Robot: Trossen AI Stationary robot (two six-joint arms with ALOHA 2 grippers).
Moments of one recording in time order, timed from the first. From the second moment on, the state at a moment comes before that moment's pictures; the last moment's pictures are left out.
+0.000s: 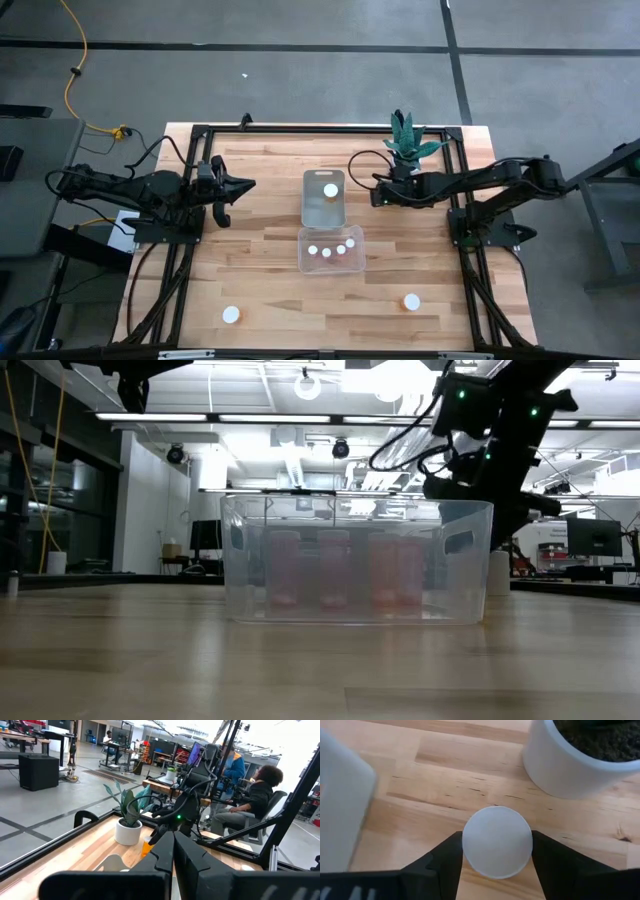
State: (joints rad) left arm -0.08 0.49 0.46 0.05 -0.45 -0.23; right arm -0.08 1.39 0.77 -0.67 0.47 1.22
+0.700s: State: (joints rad) left arm -0.08 0.49 0.46 0.05 -0.45 -0.23; right arm 0.03 1.15 0.77 -0.69 0.47 1.15
